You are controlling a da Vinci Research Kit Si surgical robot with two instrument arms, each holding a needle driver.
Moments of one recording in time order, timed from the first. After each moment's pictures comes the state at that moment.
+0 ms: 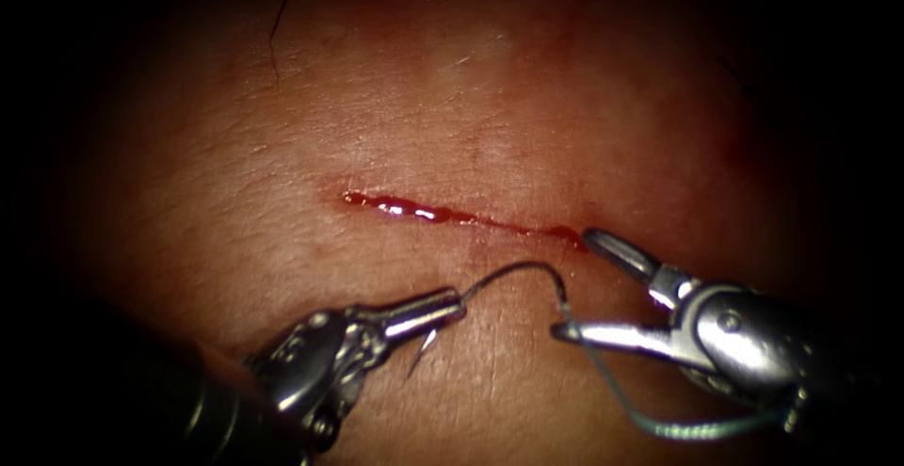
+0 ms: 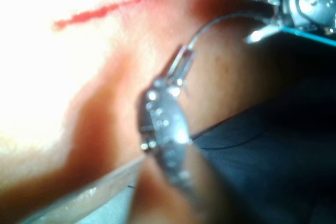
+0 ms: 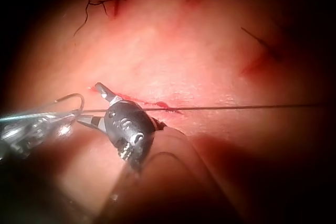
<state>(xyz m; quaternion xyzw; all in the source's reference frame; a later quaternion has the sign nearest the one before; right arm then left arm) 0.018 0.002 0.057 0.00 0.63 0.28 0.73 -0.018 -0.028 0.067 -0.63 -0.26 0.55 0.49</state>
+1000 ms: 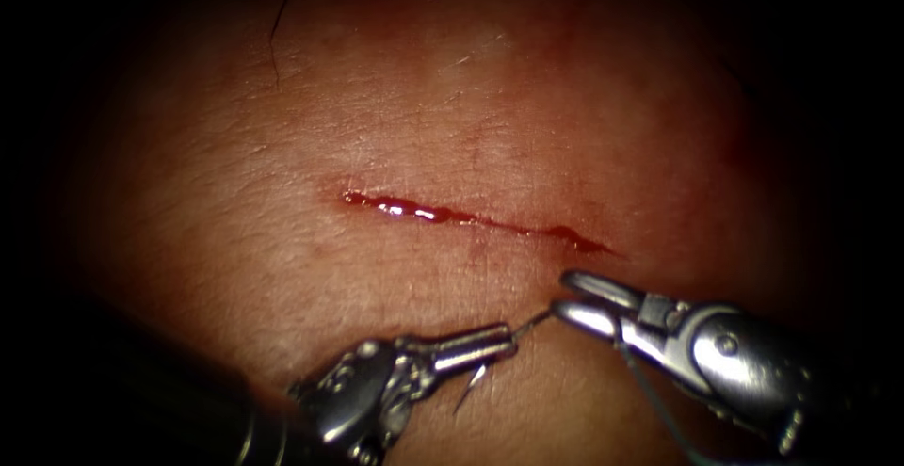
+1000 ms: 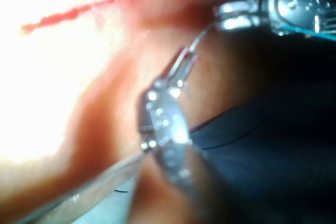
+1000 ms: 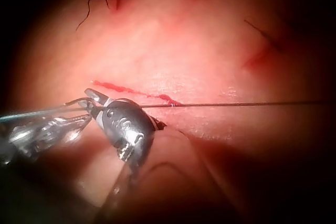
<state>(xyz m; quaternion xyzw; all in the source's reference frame) 0.018 0.001 0.057 -0.02 0.64 0.28 0.72 -0.021 -0.030 0.066 -0.63 -0.28 0.55 0.48</state>
